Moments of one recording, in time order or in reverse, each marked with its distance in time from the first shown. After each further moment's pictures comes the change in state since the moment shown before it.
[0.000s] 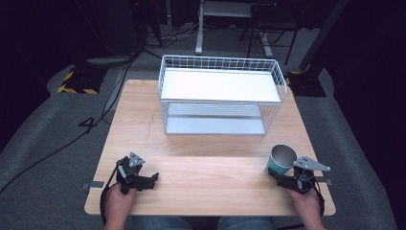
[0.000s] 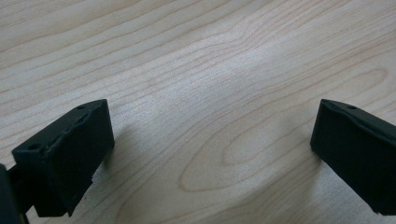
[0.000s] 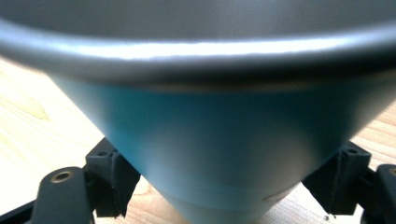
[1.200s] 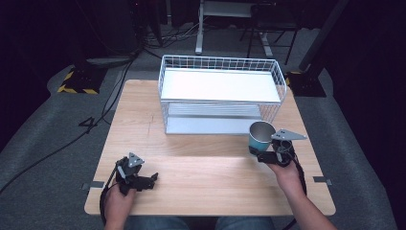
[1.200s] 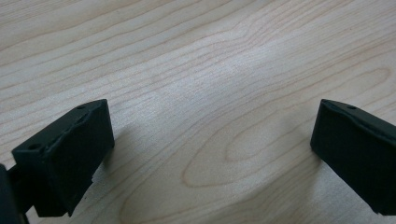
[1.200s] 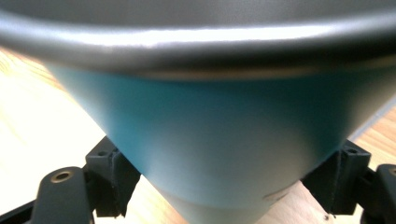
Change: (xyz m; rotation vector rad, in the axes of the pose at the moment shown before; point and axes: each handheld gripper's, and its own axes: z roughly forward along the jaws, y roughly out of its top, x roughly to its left) left arm 0.001 -0.001 -0.001 0.000 0.007 -0.008; right arm 0.024 0.087 0.049 0.034 0.069 -0.057
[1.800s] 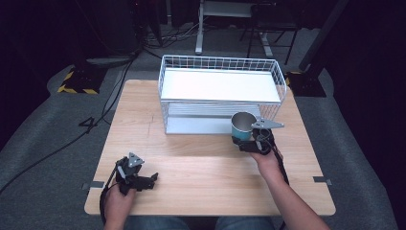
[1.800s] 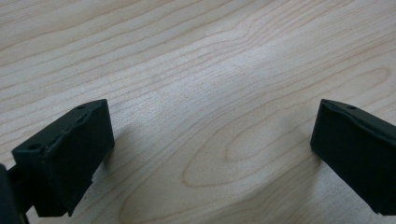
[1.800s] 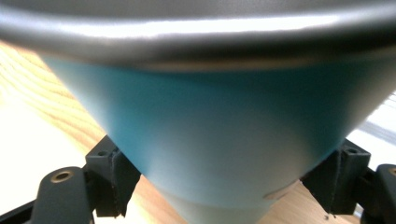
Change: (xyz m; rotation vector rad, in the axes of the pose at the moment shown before) left arm 0.000 0.000 0.000 0.000 0.000 0.000; right arm 0.019 0.033 0.051 -0.011 0.014 -0.015
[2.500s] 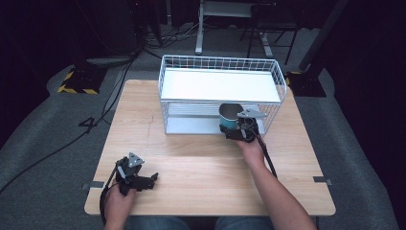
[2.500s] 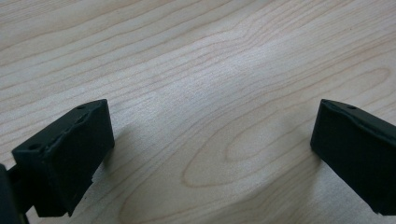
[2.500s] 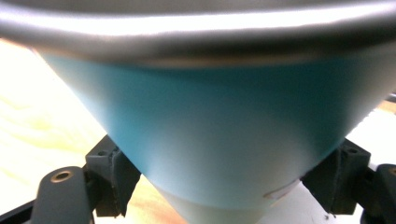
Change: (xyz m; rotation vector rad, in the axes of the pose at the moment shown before) left arm 0.000 0.000 0.000 -0.001 0.000 0.000; right arm -0.003 0.021 0.061 -0.051 -0.006 0.009
